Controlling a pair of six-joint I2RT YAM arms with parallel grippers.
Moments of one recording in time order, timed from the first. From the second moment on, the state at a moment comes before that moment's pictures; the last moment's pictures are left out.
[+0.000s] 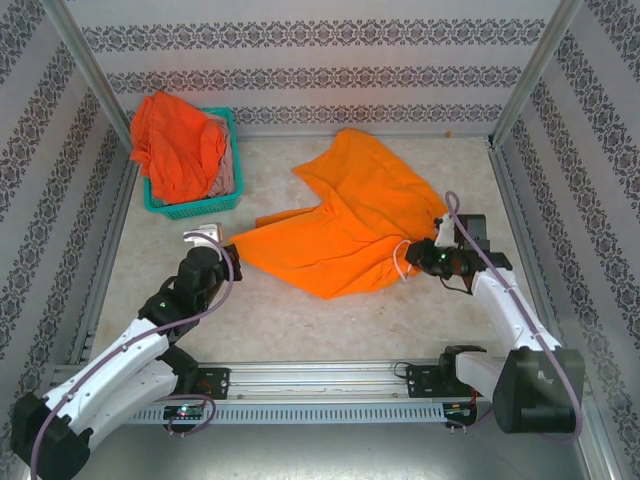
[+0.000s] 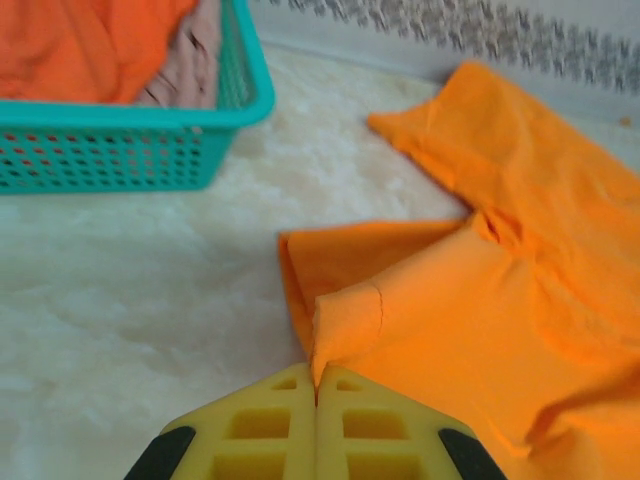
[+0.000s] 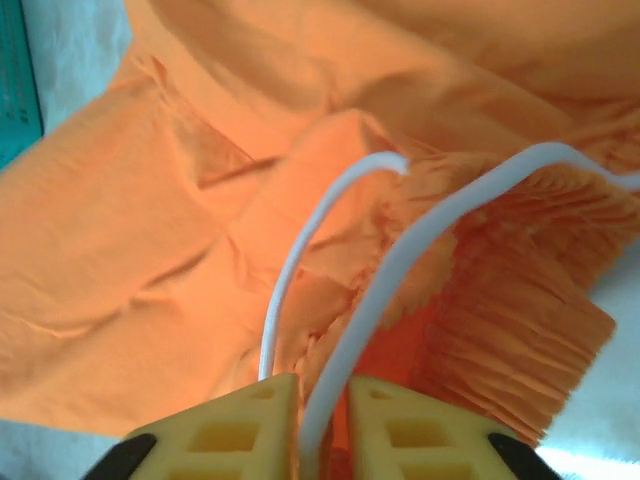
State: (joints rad) left arm -0.52 0.72 0.48 -0.21 -0.36 -0.47; right arm -0.01 1.06 0.63 -0.54 -0.53 0.45
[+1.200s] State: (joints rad) left arm -0.52 0.73 0.50 -0.35 -0.45 -0.48; right arm -0.12 2.06 1.44 -0.53 -0.31 0.45
